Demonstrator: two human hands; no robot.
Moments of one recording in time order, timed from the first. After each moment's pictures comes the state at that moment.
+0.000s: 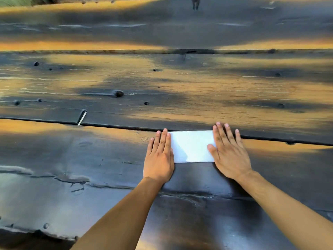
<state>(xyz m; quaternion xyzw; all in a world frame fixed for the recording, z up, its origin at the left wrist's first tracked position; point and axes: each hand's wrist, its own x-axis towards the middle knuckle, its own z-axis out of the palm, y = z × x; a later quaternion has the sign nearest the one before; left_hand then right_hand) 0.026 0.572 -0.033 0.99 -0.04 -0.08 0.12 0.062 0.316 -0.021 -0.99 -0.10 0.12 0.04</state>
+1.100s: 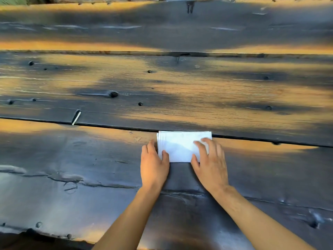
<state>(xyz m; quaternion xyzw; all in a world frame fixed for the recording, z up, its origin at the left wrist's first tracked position) 0.016 0.537 0.018 0.91 0.23 -0.03 0.34 0.021 0.356 -0.001 -0.98 -0.07 -0.05 0.17</state>
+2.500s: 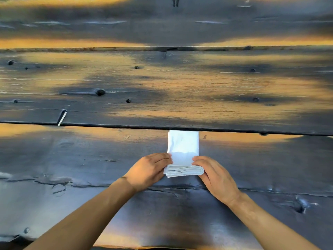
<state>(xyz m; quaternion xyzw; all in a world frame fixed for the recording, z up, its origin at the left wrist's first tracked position) 0.012 0.575 -0.011 0.89 -0.37 -0.03 0.27 -0.025 0.297 -0.012 -0.91 -0.19 0.01 0.35</state>
